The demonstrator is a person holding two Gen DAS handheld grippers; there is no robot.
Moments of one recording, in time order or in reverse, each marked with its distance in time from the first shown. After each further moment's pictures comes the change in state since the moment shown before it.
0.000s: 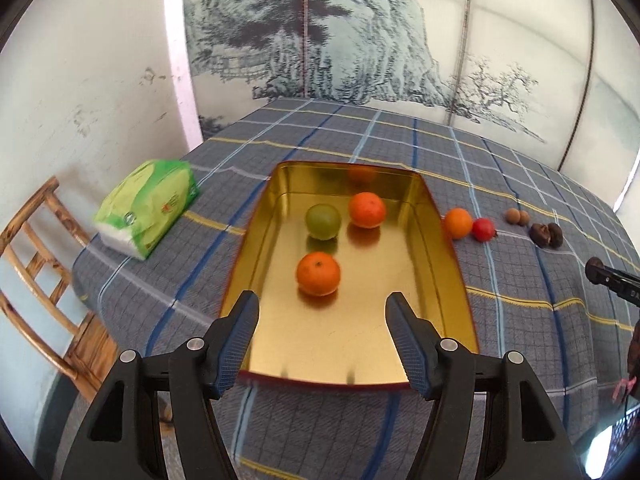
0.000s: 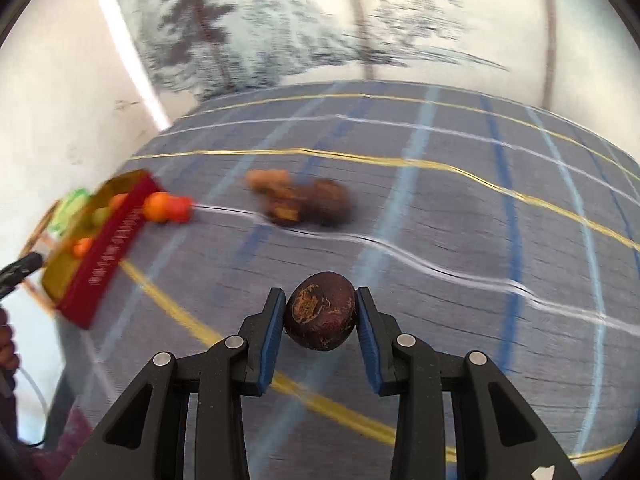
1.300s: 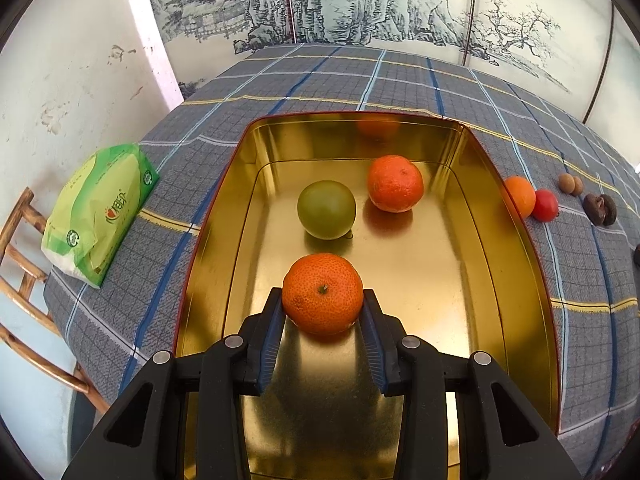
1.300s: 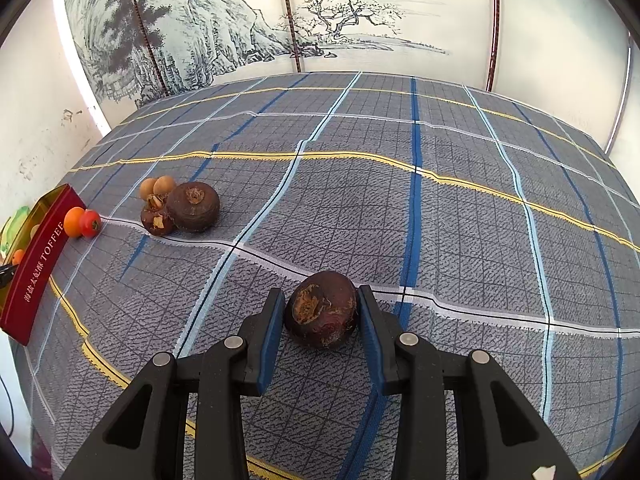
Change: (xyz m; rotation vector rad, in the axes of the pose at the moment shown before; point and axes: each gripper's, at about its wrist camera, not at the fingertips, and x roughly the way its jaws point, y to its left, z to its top) left arm 0.105 -0.006 0.032 0.096 0.193 0.035; right arm 0.013 -0.094 -0.008 0.112 0.016 -0.227
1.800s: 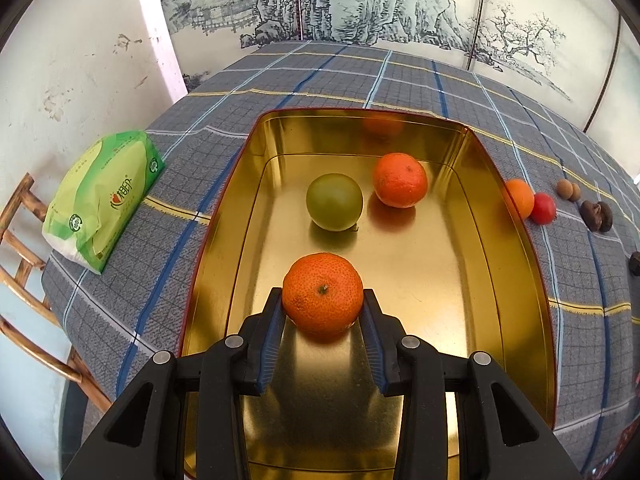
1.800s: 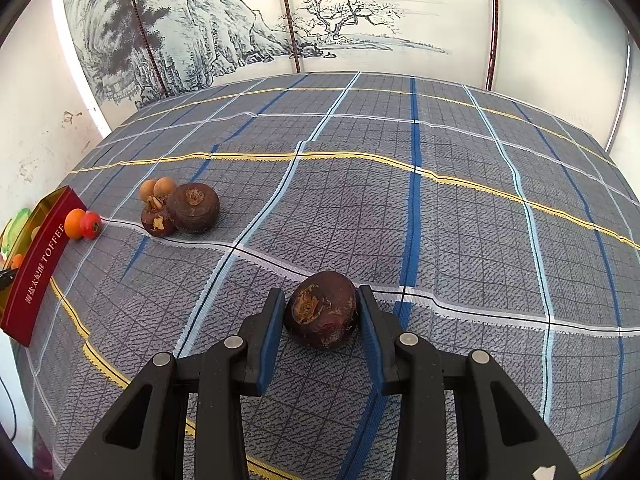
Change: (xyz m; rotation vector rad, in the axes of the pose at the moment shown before) left arm -0.005 0.003 -0.005 -0.041 0.010 -0.014; right arm 0.000 -0.001 0.000 0.002 0.000 0.001
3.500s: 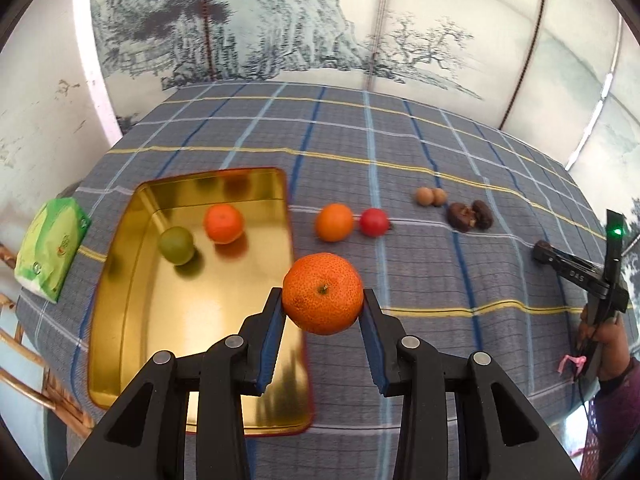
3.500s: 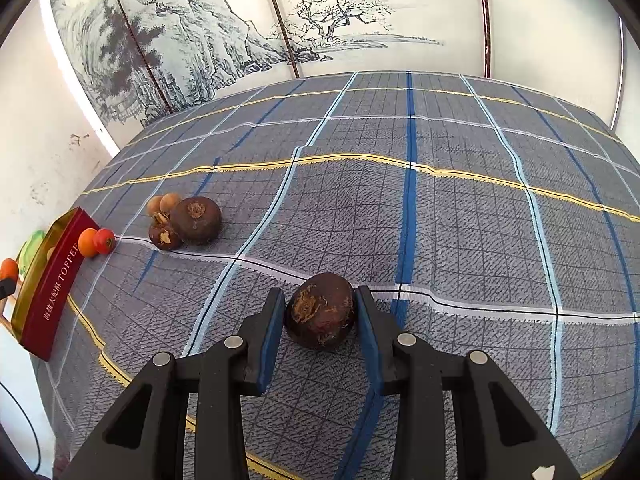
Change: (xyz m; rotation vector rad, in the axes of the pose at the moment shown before) left arm -0.078 -0.103 0.006 0.099 -0.064 -0.192; right arm -0.001 -0.011 -0.001 0.066 -0.012 0.065
